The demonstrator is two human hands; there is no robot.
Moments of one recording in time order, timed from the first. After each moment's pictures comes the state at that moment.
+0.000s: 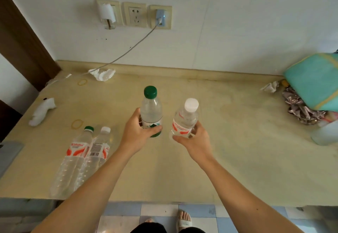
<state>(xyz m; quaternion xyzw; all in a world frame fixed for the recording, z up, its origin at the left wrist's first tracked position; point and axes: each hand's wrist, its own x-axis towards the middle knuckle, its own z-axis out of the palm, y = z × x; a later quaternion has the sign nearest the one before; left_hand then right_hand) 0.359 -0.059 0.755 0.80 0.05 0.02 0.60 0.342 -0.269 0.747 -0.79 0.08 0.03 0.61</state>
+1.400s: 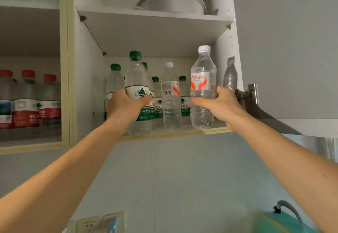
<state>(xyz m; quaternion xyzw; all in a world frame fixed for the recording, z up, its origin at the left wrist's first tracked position) 0.473 -0.214 1.338 0.75 -0.13 0.36 0.54 0.454 -0.471 1.327 -0.76 -0.08 -0.39 0.51</state>
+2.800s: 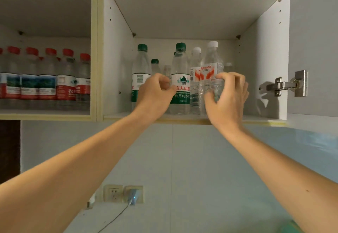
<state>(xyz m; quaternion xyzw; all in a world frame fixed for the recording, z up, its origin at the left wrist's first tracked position) 0.469 -0.231 1.316 0.77 -0.16 0.41 0.46 0.492 -0.411 1.288 -0.67 -0.13 -0.67 0.31</state>
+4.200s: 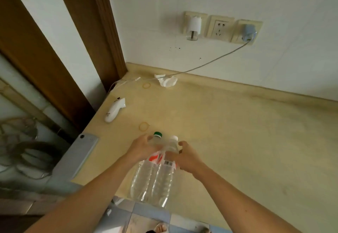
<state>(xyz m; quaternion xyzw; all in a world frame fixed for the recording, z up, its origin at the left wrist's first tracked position) 0.344 0.167 0.722 0.85 0.20 -0.17 0.46 0.360 -0.017 0.731 -0.84 0.04 0.33 0.44</state>
